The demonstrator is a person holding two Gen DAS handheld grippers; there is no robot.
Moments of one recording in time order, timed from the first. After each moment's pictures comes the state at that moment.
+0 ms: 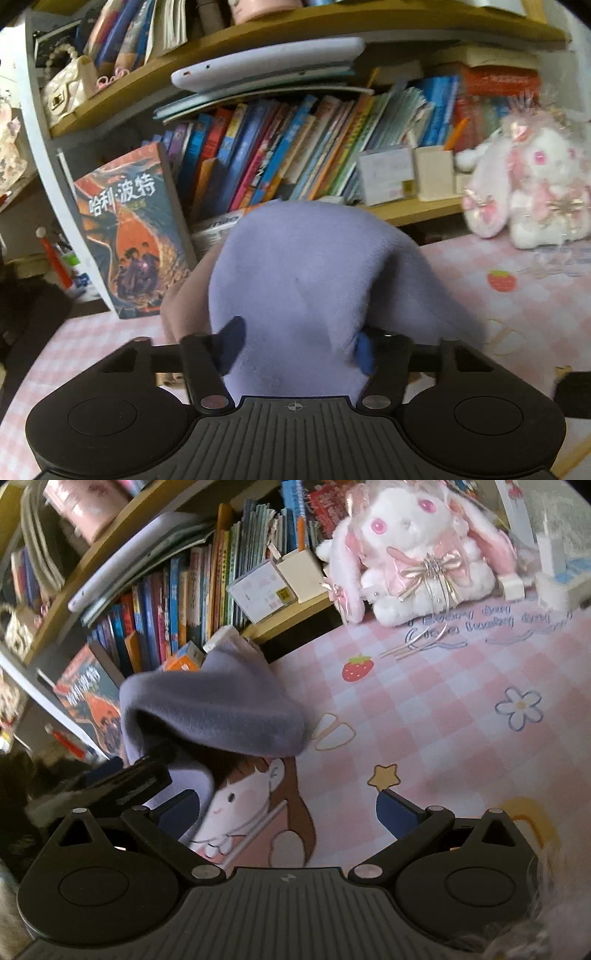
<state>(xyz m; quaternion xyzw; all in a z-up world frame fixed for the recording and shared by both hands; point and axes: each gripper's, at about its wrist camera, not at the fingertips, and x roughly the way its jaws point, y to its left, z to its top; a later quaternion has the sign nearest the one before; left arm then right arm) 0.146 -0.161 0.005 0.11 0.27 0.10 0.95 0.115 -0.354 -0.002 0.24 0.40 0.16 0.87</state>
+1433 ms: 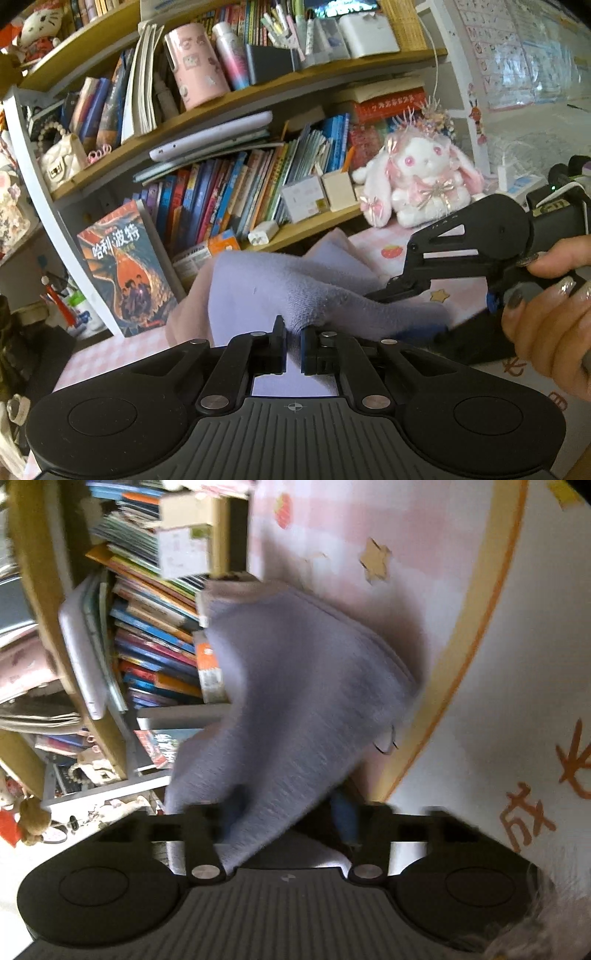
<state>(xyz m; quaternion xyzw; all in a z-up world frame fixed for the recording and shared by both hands) -0.007 -0.196 0.047 0.18 0.23 -0.01 0.96 0.111 -0.372 -0.067 0.61 0.49 0.21 0.58</state>
